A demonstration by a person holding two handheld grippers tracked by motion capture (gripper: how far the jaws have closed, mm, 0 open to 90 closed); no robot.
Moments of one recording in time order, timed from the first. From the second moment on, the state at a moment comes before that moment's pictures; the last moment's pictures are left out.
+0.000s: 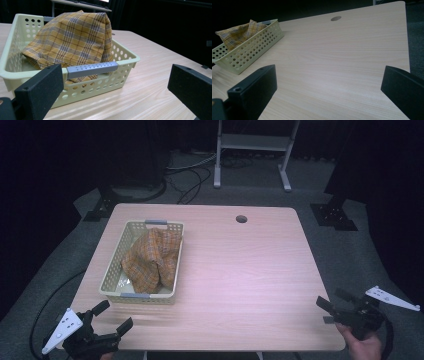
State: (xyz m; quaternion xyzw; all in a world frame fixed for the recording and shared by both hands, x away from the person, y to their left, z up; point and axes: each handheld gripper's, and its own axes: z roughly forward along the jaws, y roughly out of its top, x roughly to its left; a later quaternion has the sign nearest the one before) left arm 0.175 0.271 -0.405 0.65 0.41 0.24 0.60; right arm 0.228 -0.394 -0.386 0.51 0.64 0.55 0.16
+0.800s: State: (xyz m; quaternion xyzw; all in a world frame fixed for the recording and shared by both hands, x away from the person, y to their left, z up) left arm 0.174 0.267 -0.404 0.65 0.40 0.24 0.60; right arm 0.245 -0.365 -0.374 0.47 0.67 0.55 0.16
